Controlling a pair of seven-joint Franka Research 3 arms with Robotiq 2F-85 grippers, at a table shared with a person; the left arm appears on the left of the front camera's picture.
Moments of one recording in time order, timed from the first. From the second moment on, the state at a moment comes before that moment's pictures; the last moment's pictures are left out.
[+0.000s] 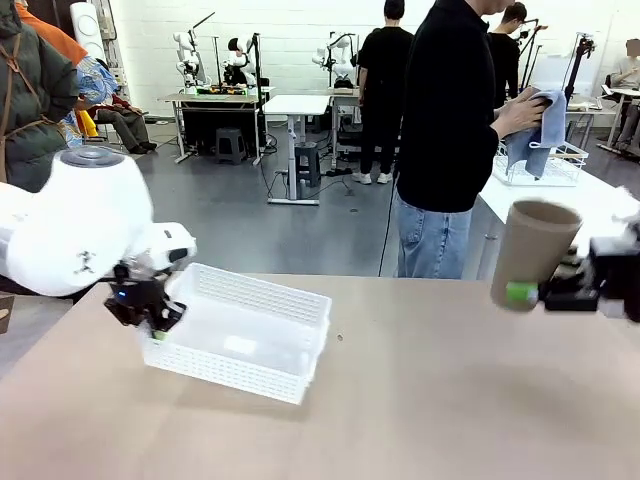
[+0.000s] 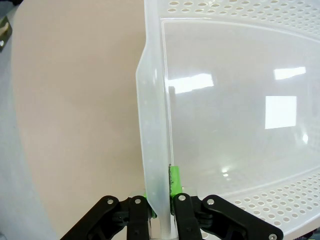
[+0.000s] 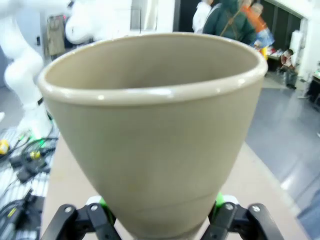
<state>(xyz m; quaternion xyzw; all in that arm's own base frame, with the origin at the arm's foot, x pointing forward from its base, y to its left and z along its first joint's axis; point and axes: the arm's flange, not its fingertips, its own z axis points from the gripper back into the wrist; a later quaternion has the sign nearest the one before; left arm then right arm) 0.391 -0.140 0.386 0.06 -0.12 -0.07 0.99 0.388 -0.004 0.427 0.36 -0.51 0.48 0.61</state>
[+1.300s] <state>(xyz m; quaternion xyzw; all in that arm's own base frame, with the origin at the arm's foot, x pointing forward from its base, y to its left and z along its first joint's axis) 0.326 -0.301 0.351 0.10 -0.15 -0.05 0.98 0.378 -0.009 0.461 0.35 -0.52 0.48 0.62</state>
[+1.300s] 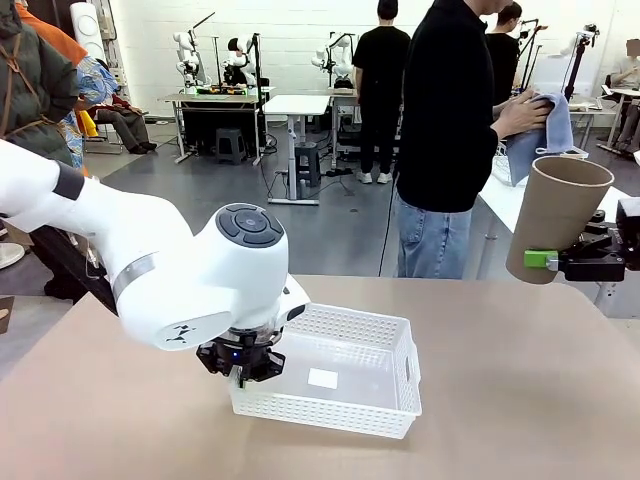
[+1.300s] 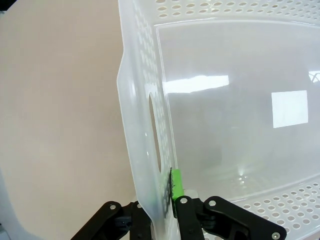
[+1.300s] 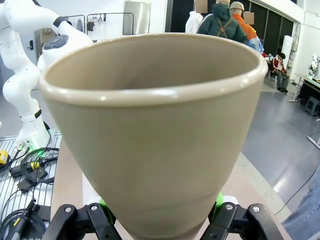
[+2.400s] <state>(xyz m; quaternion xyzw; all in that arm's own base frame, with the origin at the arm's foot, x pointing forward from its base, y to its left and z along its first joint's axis) 0.325 -0.299 0.351 0.10 -0.15 -0.05 0.98 0.380 0.210 0.483 -0.02 -0.13 0.69 0.71</state>
